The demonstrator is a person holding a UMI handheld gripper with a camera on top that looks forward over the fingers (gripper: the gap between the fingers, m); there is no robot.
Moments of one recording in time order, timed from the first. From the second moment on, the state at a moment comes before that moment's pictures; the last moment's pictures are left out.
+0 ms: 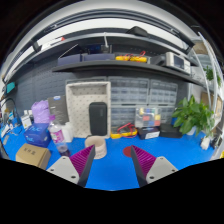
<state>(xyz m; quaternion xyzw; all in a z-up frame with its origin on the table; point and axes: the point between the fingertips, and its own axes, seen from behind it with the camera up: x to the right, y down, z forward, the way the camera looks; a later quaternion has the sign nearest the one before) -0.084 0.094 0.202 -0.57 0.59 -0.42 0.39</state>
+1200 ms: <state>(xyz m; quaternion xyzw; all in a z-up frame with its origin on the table) 0.105 0.344 0.113 -0.55 0.55 -0.42 0.46</state>
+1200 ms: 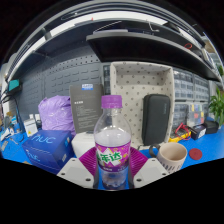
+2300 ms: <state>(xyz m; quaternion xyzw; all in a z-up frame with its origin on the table) 0.147 0.296 0.156 0.01 0.78 0.10 0.62</state>
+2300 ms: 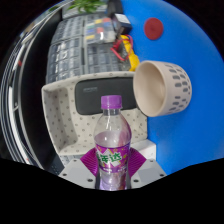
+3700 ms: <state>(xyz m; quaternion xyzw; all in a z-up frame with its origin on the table) 0.139 0.011 0.160 -0.53 0.59 -0.44 0.42</state>
